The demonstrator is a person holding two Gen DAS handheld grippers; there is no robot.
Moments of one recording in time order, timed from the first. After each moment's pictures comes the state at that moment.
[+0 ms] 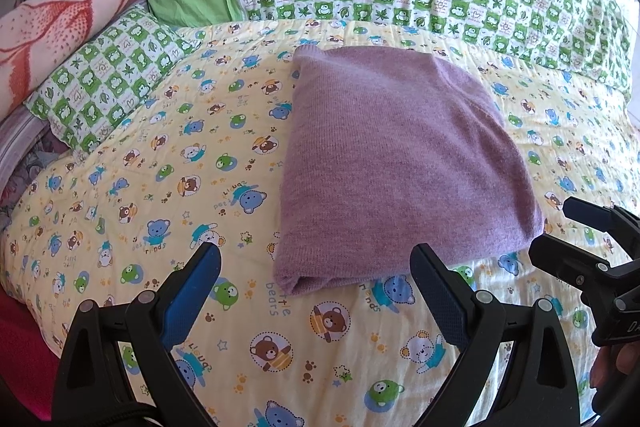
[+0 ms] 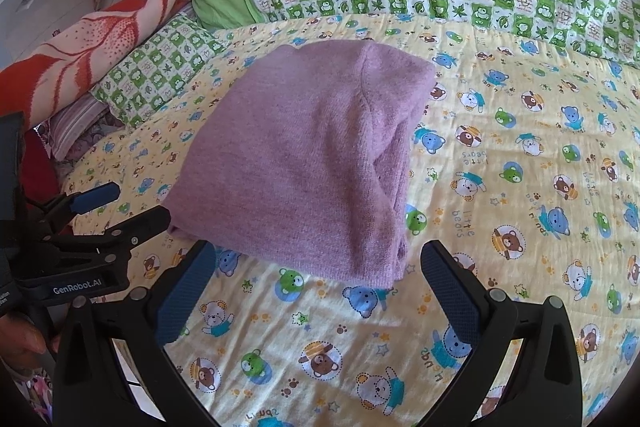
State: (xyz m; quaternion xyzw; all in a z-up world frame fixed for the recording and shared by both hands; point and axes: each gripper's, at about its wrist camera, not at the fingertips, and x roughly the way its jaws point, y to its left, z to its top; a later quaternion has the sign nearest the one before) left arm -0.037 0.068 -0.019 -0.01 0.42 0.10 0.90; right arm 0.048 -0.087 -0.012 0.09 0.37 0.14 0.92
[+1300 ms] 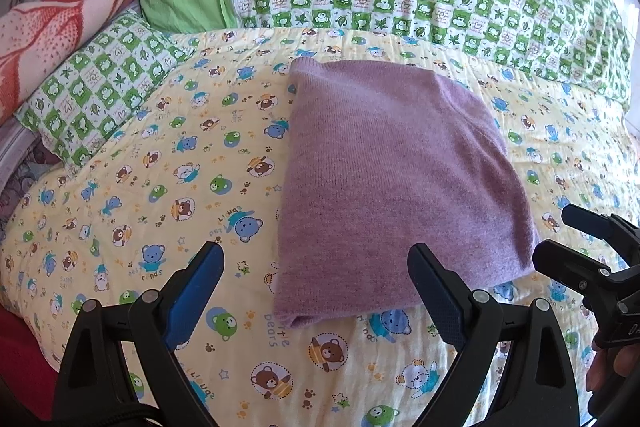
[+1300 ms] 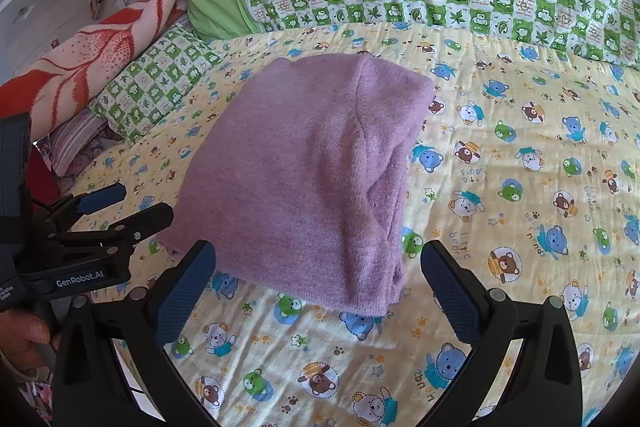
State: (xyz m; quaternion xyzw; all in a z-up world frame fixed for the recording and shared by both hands) left arm -0.018 0.069 -0.008 -0.03 0.42 0.10 0.90; right arm 0.061 -0.092 -0.004 0.11 0.36 0.14 0.92
